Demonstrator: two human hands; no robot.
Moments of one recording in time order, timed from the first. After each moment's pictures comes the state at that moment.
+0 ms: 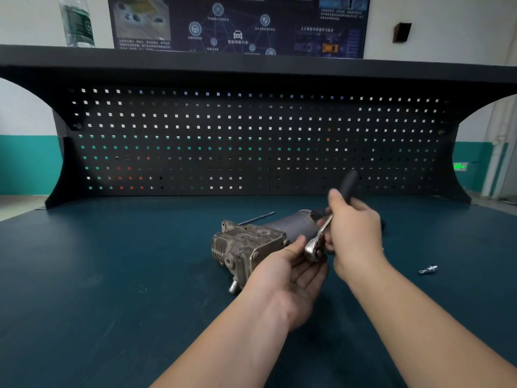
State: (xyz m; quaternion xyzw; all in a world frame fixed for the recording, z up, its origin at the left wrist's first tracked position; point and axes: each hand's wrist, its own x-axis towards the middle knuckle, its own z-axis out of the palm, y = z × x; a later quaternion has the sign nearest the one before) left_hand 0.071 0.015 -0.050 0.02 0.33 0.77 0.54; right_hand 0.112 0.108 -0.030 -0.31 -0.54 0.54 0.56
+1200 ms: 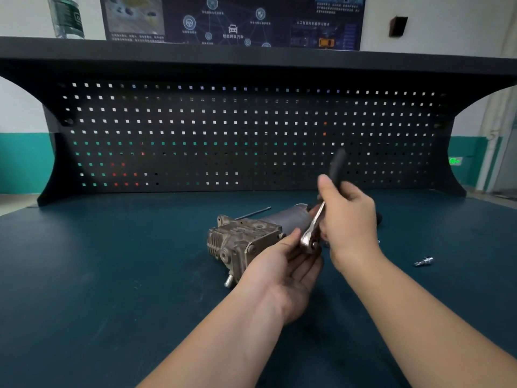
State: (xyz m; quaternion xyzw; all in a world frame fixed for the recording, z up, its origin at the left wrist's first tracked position) left_hand 0.071 0.017 -0.052 0.03 0.34 0.78 0.52; right_hand 0.114 0.103 -0.029 -0.23 -0.58 0.52 0.58
